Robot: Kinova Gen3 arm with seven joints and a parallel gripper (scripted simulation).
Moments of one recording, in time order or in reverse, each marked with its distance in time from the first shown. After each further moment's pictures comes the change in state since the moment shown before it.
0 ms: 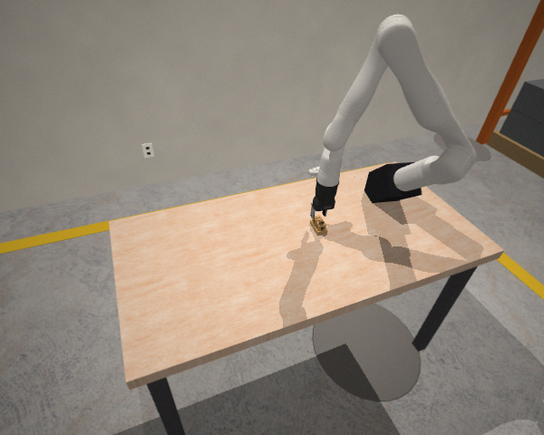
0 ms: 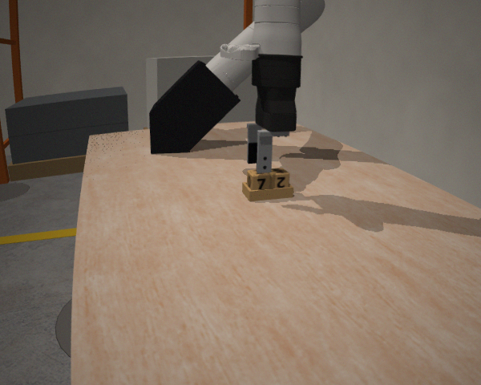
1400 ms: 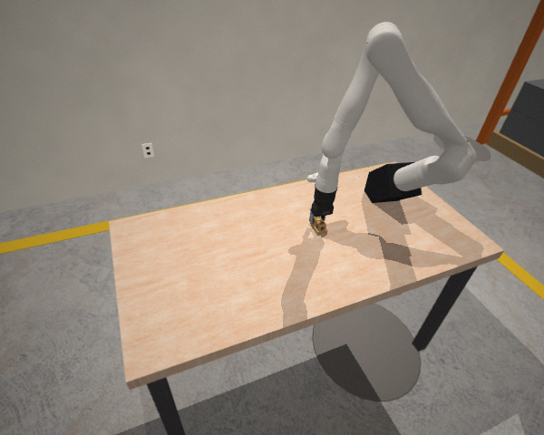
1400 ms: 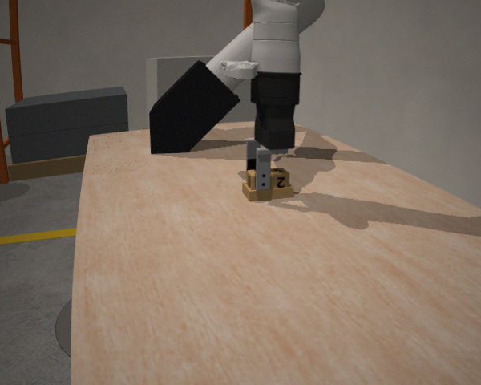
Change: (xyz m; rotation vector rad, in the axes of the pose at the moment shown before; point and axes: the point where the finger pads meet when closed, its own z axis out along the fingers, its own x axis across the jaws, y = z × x) arm -0.001 -0.002 0.027 0.000 -0.002 0.002
